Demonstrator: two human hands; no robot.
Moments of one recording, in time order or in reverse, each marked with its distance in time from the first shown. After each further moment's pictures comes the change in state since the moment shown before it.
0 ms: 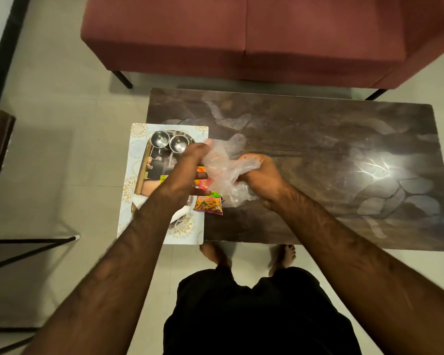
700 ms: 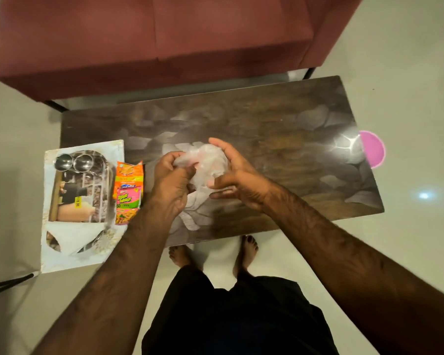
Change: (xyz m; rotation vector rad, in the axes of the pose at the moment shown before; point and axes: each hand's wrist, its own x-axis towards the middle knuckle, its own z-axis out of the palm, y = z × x) left_hand -0.003 -0.047 0.280 -0.109 0.120 0.166; right_hand -0.082 0.023 -0.261 0.240 -0.173 0.033
